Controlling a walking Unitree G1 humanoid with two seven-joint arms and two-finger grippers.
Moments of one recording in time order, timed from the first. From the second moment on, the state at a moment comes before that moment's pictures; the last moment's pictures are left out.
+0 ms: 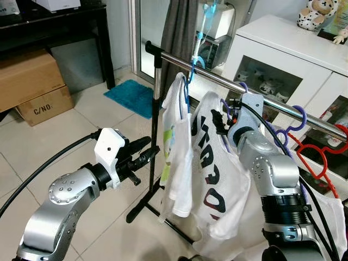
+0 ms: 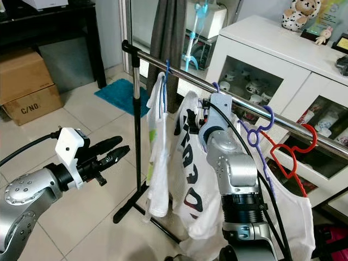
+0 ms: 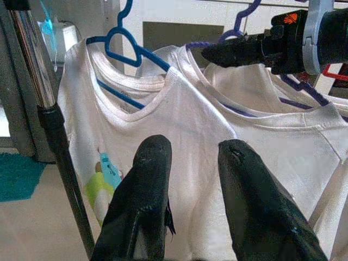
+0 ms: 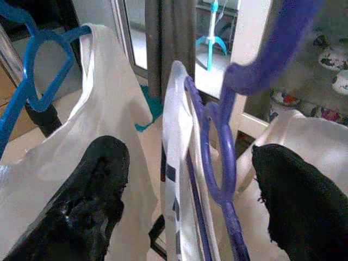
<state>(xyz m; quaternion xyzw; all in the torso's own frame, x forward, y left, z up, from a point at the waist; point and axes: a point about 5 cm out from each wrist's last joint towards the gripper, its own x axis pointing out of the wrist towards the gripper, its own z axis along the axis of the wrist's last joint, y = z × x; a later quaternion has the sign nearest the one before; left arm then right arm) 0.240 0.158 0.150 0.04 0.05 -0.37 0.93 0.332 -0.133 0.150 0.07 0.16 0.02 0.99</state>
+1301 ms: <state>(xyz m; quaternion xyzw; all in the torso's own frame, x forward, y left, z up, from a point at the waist) 0.225 0.146 0.161 -0.03 0.05 -0.47 0.88 0.332 -0.135 0.149 0.07 0.16 0.02 0.98</state>
